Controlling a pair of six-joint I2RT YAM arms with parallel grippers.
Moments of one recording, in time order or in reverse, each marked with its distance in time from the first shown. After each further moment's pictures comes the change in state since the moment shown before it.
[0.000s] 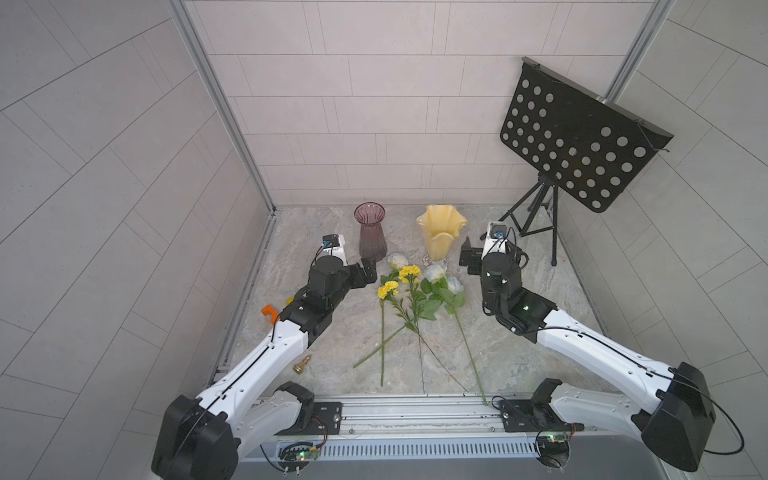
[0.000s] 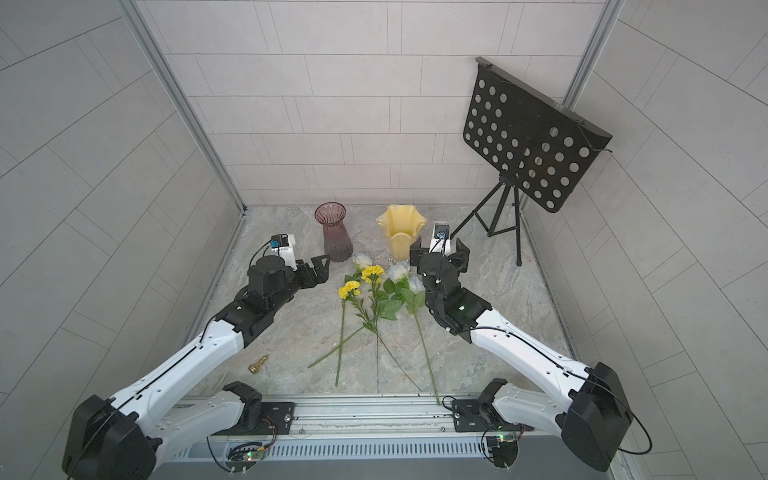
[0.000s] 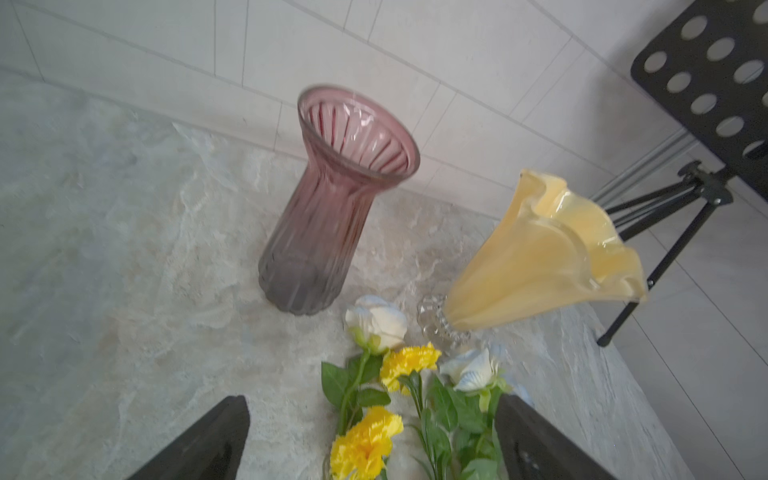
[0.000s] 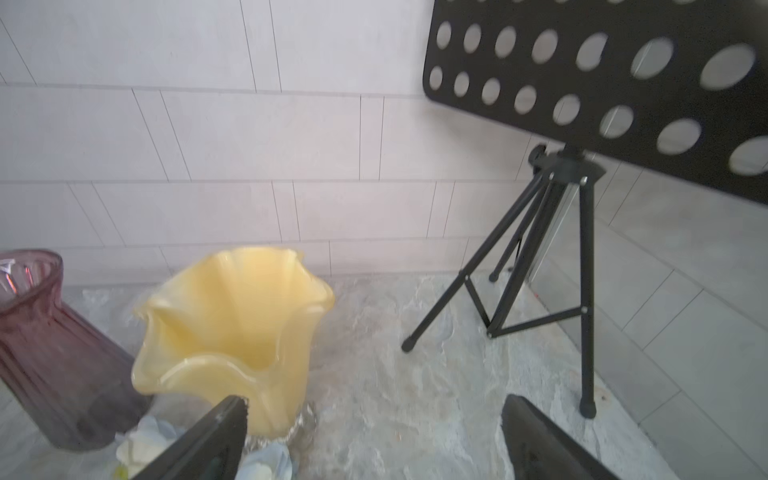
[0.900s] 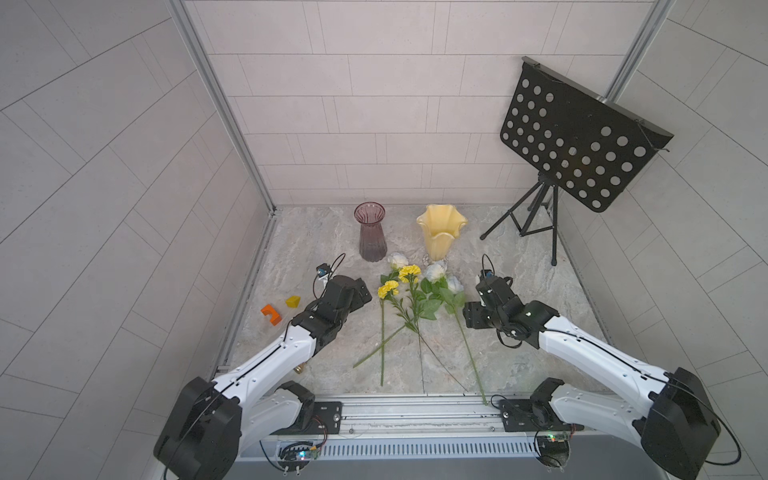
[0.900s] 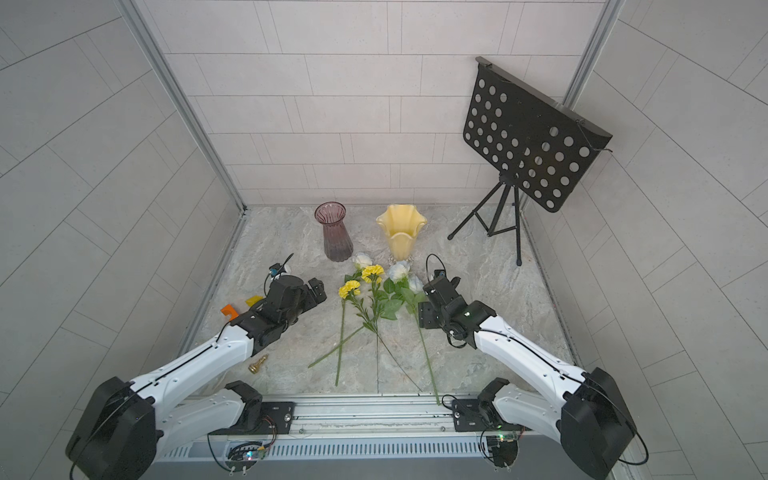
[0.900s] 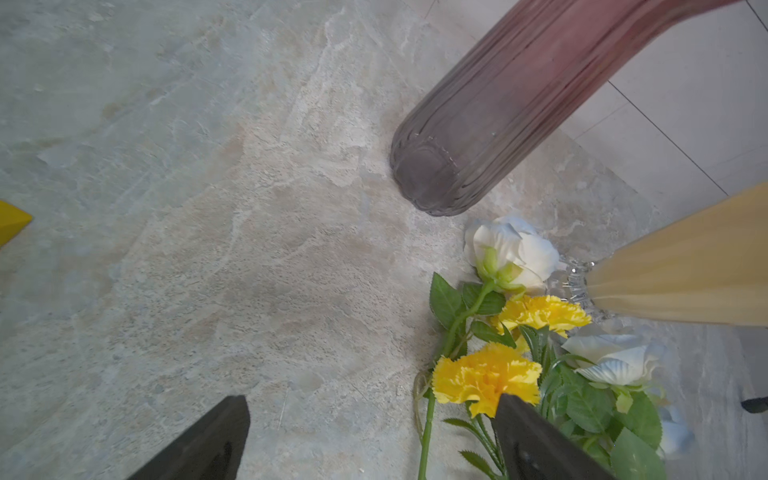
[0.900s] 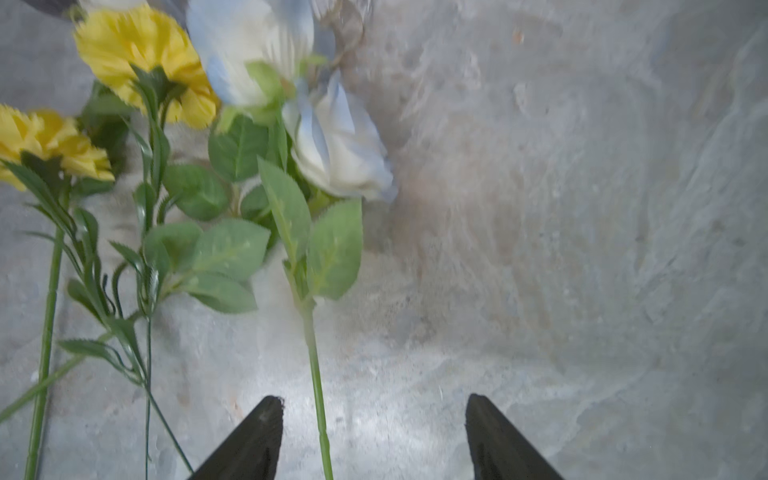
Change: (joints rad) left arm -0.094 0.061 -0.119 -0.118 -0.242 -0.293; right arm -0.079 -0.054 -0.146 -0.595 -0.660 0.293
